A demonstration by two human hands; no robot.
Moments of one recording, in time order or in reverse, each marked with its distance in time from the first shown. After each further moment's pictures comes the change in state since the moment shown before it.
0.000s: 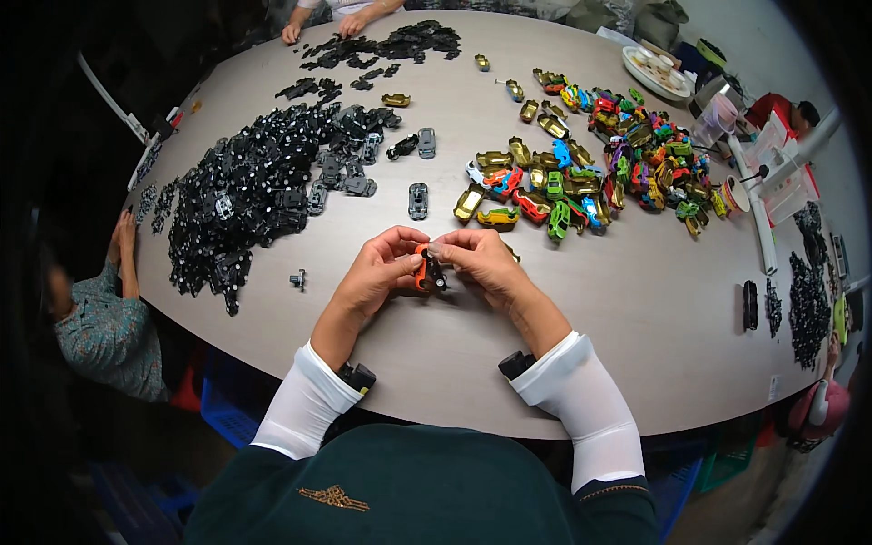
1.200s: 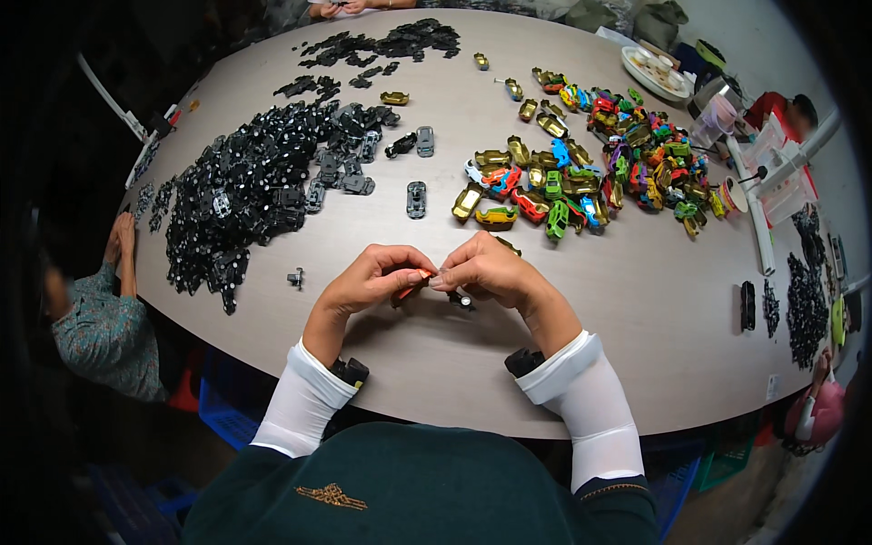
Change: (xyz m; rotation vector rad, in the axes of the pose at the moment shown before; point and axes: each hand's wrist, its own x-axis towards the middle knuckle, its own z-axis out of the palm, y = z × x) left_hand -0.010 0.017 -0.004 0.398 -0.293 0.015; right_hand -0.018 -0.034 -0.009 -0.198 -0.272 0.209
